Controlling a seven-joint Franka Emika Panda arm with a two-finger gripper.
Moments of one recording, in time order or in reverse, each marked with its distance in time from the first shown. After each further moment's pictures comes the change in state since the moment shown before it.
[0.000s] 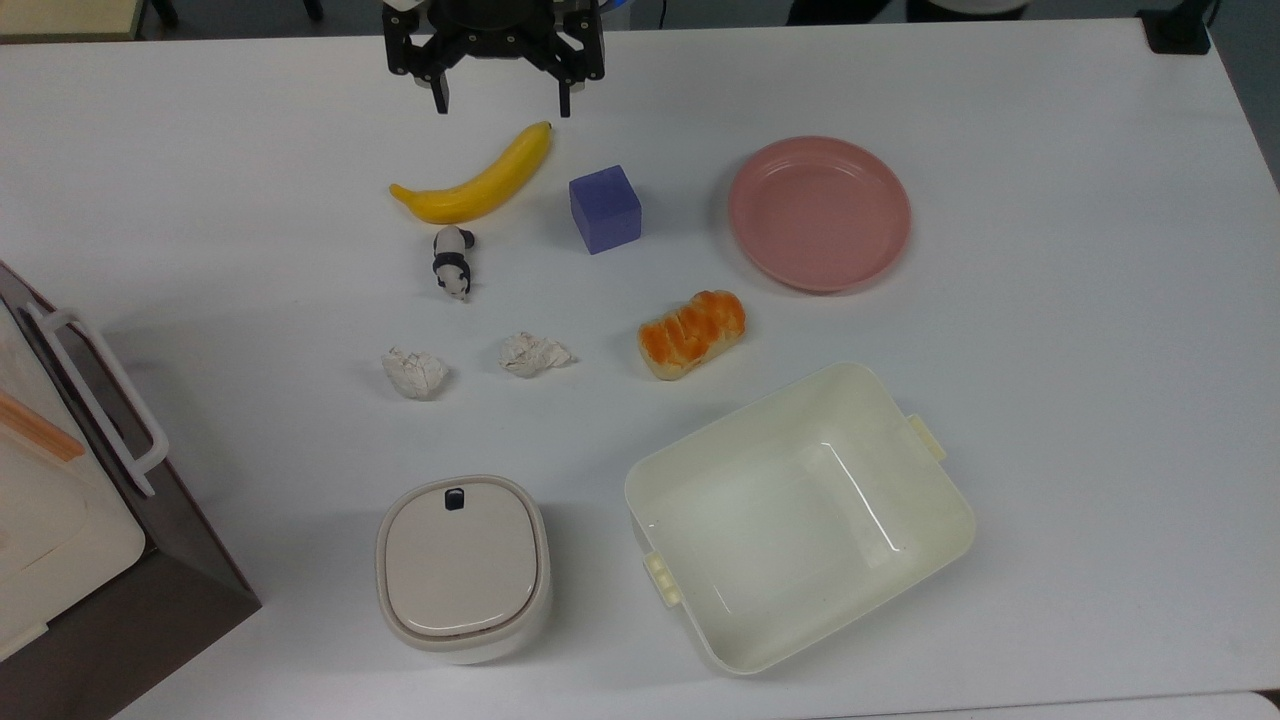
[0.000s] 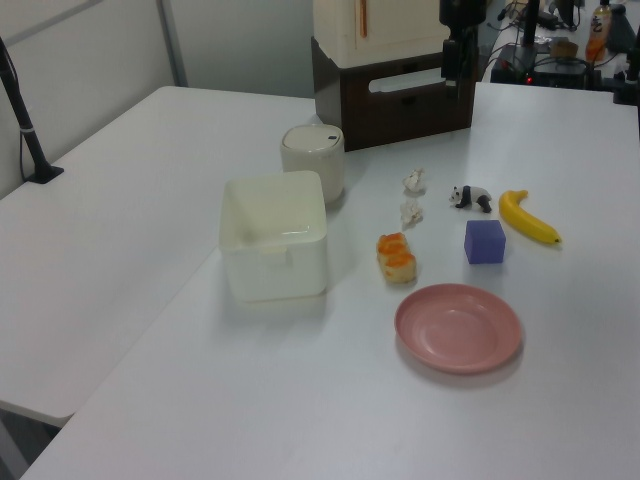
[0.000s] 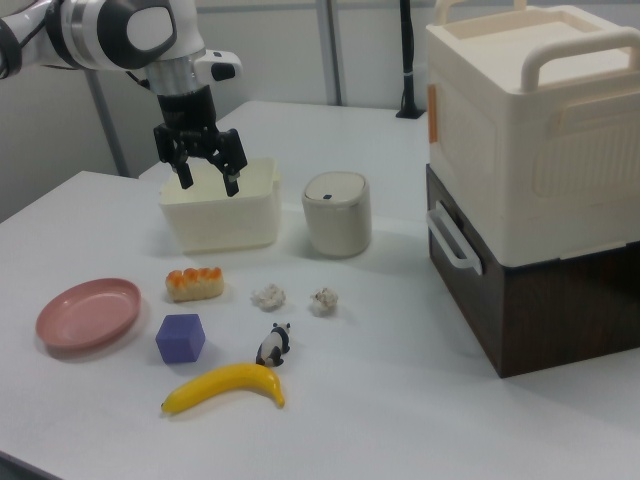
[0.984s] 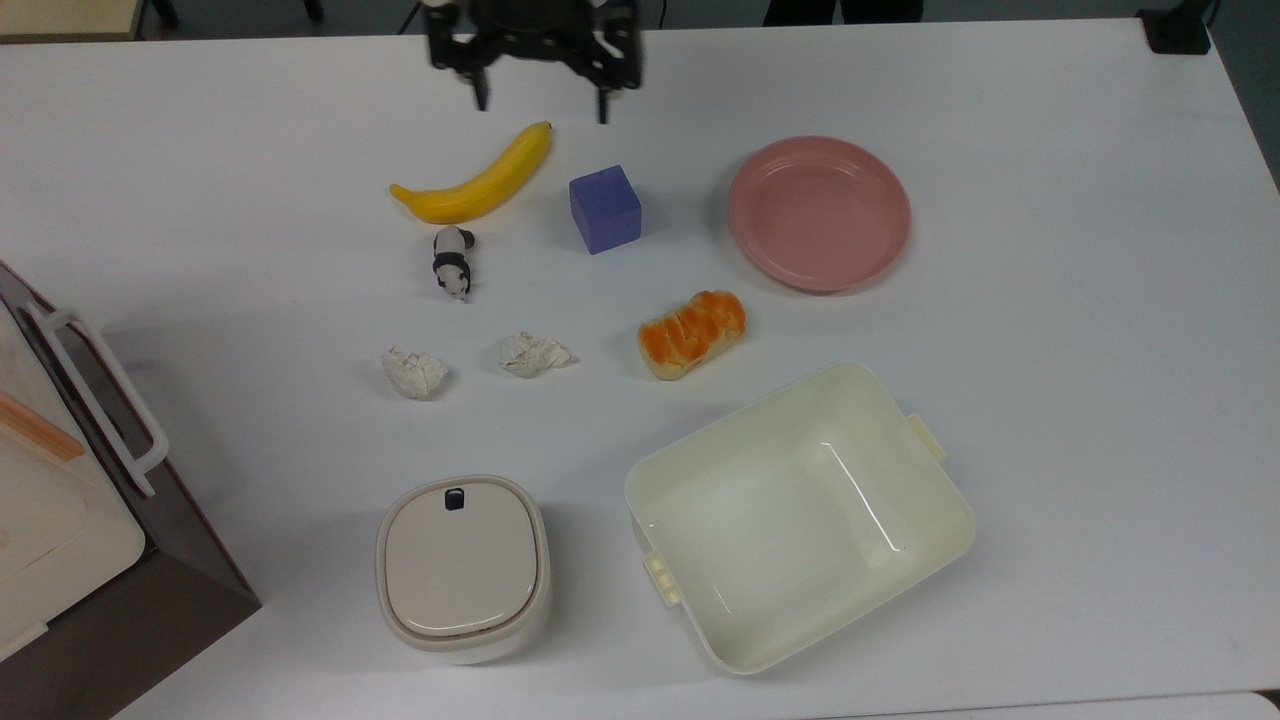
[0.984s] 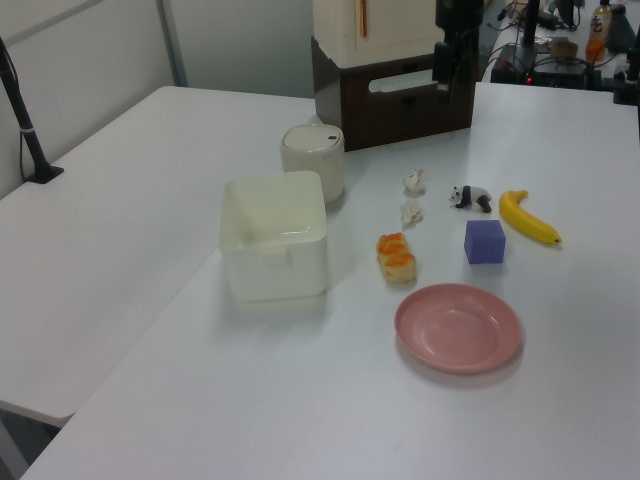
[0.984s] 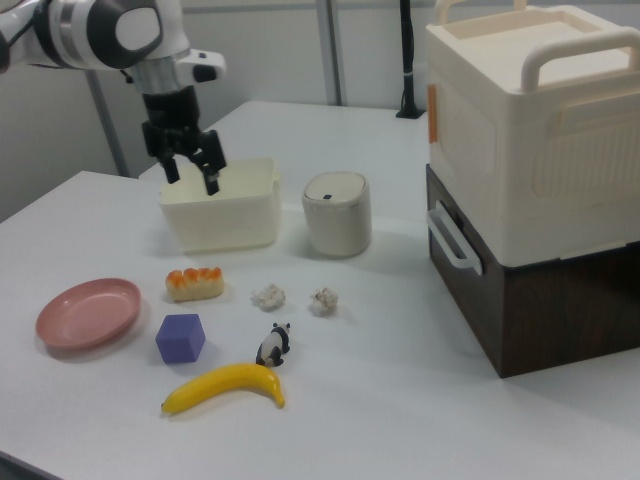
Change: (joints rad) arm 0.032 0.005 0.020 0.003 0.023 0.002 0.178
